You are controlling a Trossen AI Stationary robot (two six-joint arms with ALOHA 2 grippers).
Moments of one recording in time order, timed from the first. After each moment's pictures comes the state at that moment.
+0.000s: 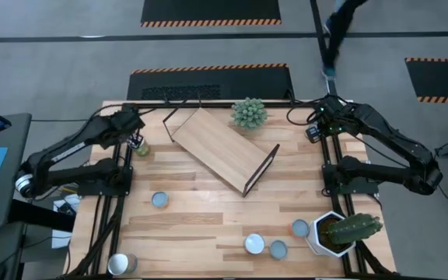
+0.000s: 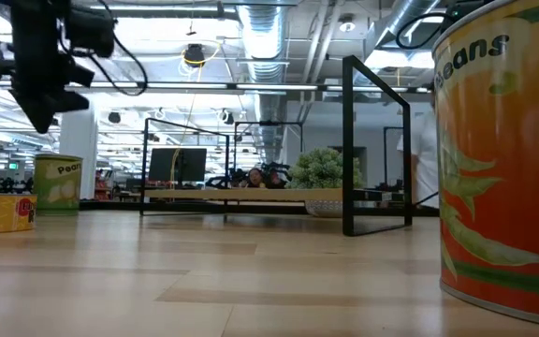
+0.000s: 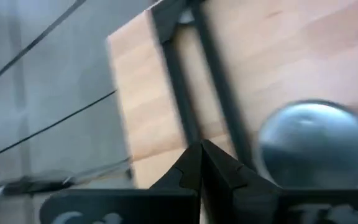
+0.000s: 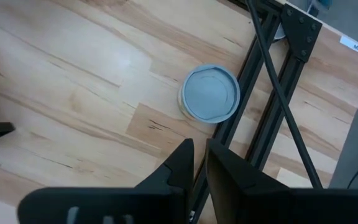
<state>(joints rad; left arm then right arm) 0.69 0.82 0.75 -1.28 -0.59 -0.41 -0.78 0.89 0.90 -1.21 0.26 0.30</state>
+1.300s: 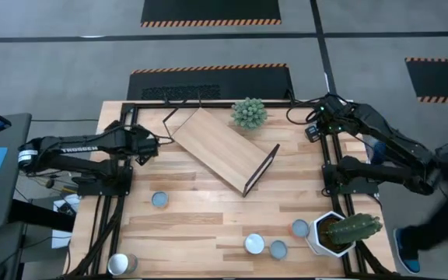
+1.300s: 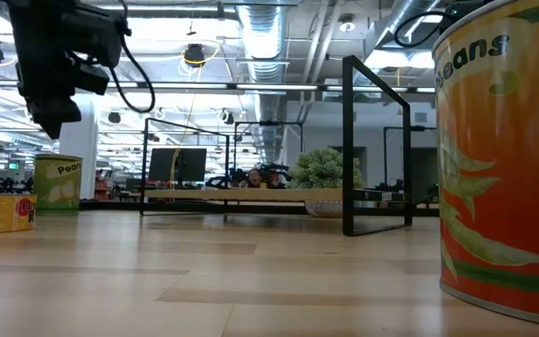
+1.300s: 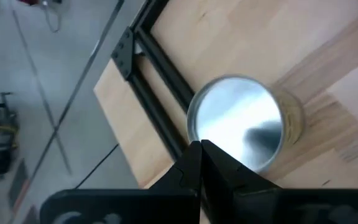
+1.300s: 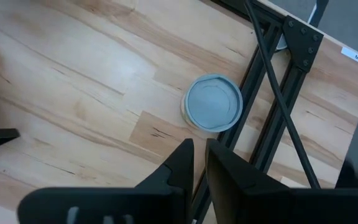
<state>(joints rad) 0.23 1.01 0.73 -1.39 -0.70 -0.59 -0.78 0.89 0.90 -1.18 0.26 0.29</state>
